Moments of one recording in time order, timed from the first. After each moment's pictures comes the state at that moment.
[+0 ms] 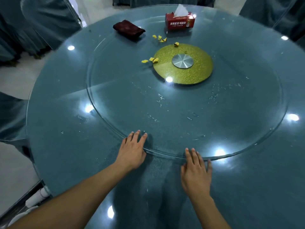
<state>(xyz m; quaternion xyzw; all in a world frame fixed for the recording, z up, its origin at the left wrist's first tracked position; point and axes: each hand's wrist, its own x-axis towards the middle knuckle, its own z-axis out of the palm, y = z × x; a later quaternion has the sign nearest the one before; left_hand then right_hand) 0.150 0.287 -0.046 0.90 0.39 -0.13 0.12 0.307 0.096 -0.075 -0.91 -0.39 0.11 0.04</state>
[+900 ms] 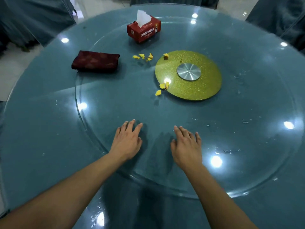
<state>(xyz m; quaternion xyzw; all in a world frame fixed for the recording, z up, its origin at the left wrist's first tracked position) 0.206 0.422 -0.058 0.90 0.41 -0.08 0.12 0.384 0.285 -0.043 -0.88 -0.45 0.11 0.05</state>
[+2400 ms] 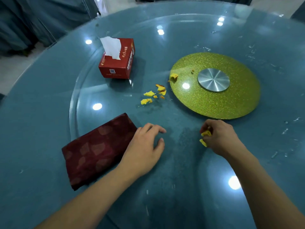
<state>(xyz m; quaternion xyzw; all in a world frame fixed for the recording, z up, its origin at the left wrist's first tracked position) 0.284 0.452 -0.056 0.84 0.42 0.15 0.31 0.528 0.392 -0.054 -0.85 -0.43 0.25 0.17</state>
